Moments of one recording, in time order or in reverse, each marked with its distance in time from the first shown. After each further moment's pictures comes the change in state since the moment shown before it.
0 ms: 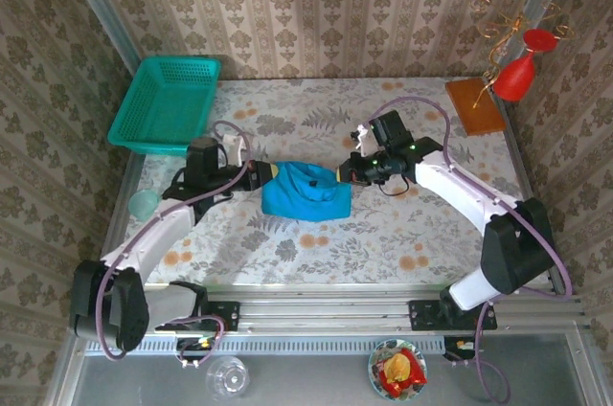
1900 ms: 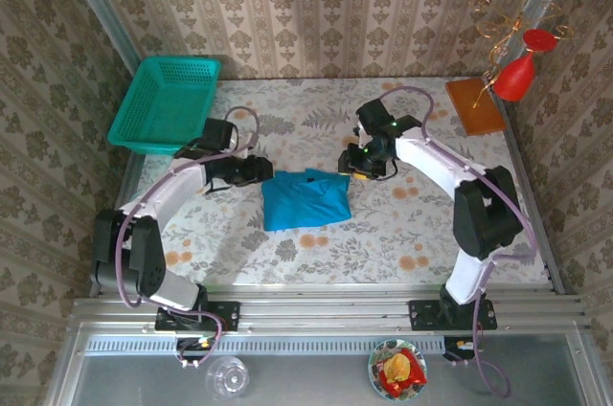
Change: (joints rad) left arm -0.013 0.272 0.315 -0.502 -0.183 0.131; right arm -0.005 0.229 0.245 -0.245 0.219 0.050
